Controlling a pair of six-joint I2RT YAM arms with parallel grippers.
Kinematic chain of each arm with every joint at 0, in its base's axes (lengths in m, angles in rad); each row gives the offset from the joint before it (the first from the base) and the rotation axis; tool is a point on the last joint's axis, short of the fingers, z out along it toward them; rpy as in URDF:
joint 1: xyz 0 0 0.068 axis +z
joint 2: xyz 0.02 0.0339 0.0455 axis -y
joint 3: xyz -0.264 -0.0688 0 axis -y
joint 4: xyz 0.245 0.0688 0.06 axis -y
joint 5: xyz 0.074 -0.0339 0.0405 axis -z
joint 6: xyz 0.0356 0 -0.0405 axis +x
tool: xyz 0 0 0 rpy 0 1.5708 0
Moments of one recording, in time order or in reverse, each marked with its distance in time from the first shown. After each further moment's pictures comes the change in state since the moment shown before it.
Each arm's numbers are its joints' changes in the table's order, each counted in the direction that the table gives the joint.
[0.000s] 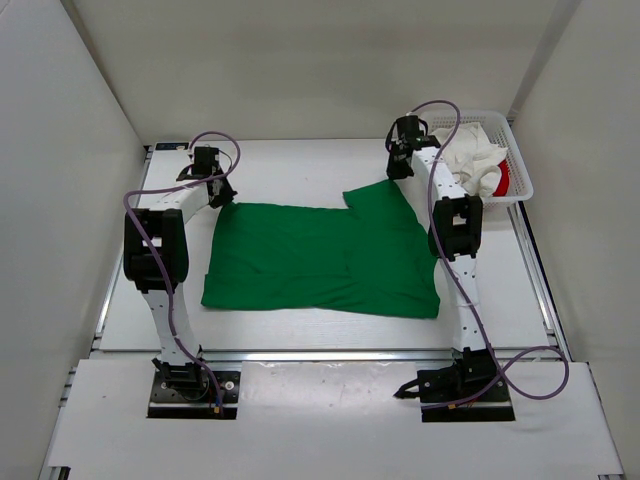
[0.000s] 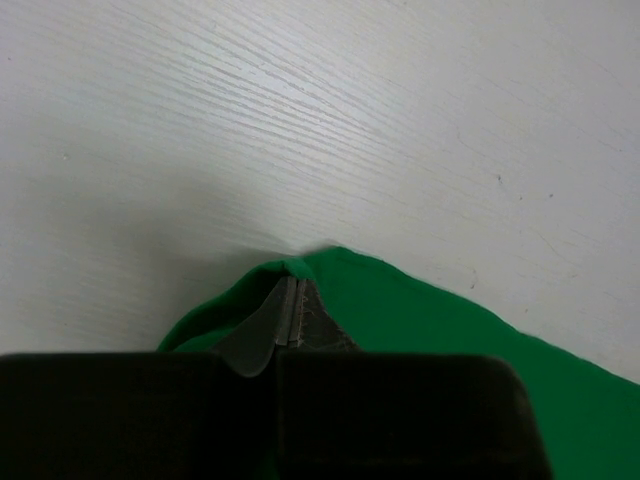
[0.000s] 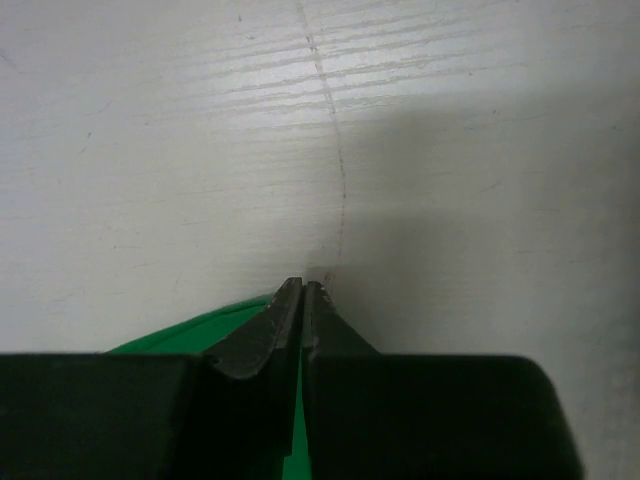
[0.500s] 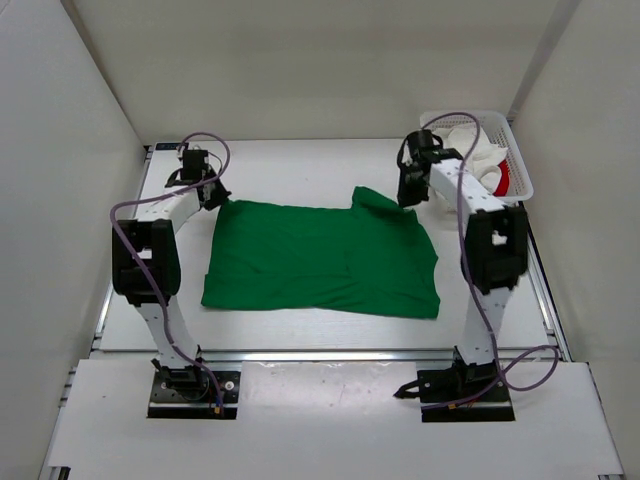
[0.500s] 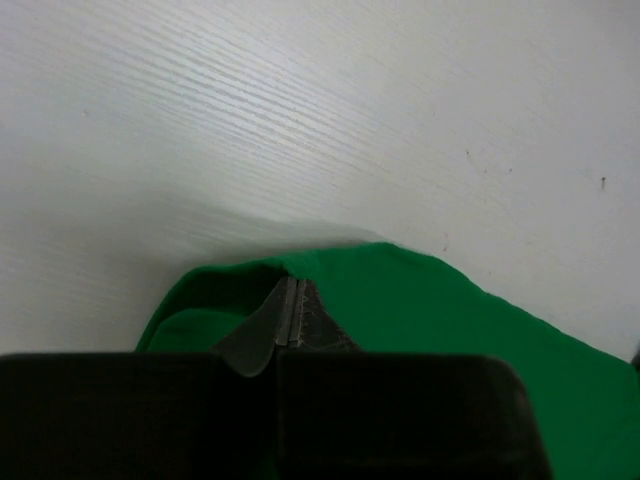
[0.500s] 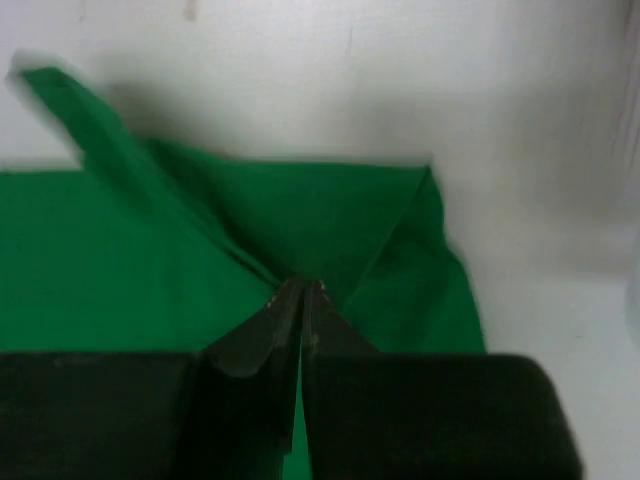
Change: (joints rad) left arm 0.029 0.113 -0.102 0.026 0.061 -0.044; right arm 0.029 0.493 -0.583 -0.060 -0.006 -0.011
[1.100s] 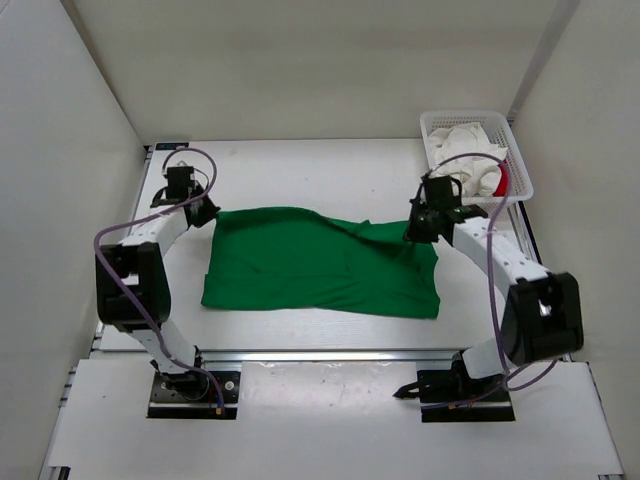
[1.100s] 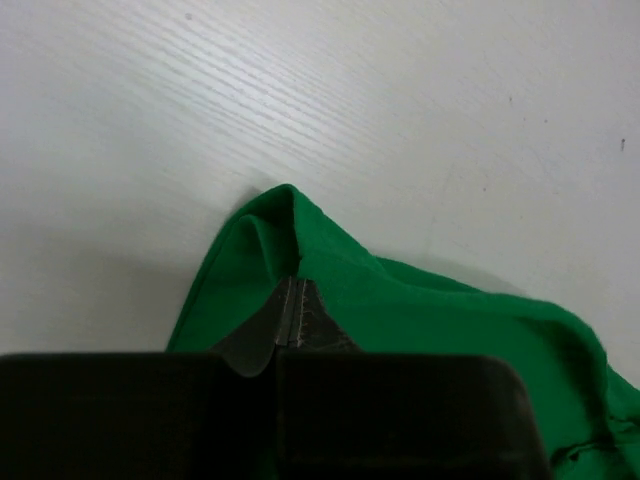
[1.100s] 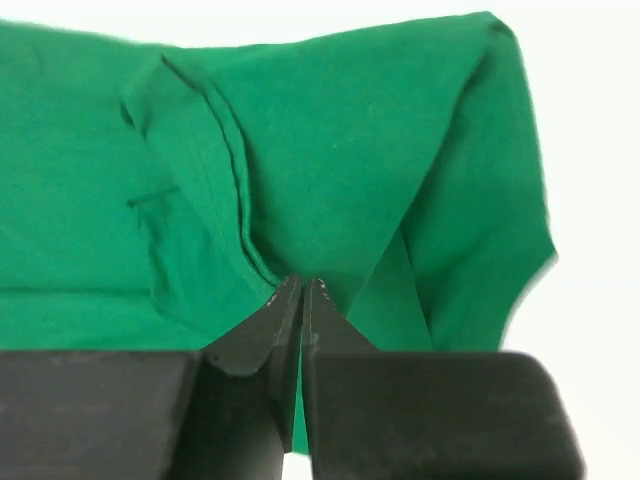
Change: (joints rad) left arm 0.057 0.188 -0.216 0.021 0.032 -0.019; right arm 0.050 0.647 -0.830 0.318 -0.067 0.084
